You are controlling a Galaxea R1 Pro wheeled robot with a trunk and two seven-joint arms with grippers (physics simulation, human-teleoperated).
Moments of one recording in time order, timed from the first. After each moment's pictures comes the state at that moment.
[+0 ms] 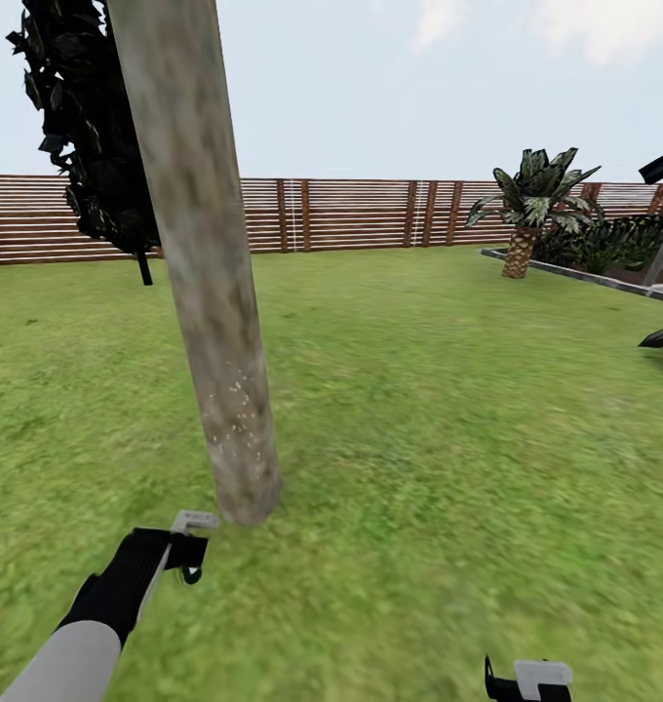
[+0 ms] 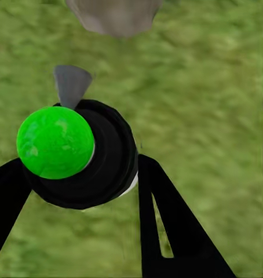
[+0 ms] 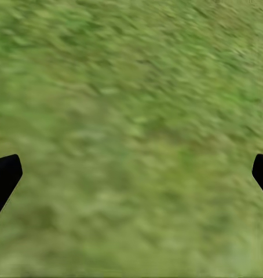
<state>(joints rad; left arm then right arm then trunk) -0.60 0.07 0.18 -0.74 -0.32 0.62 -0.26 -0.38 -0.08 -0.42 -0.08 0.54 -0.61 -0.27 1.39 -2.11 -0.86</state>
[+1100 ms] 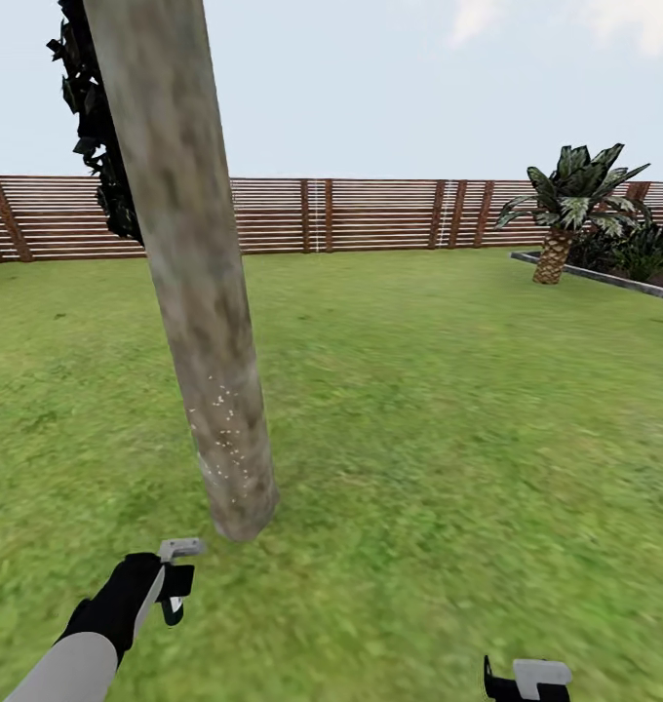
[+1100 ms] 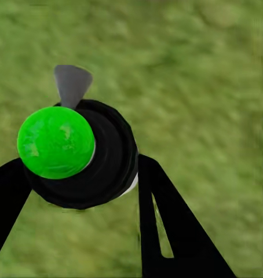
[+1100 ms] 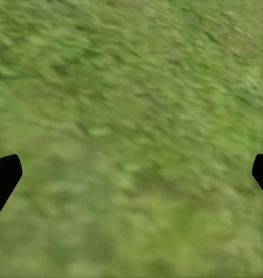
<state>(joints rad) -0.60 0.07 0.27 -0.58 -0.25 0.59 -0.09 -0.38 -0.07 -0.42 -0.08 0.53 -0.61 -0.27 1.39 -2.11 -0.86</state>
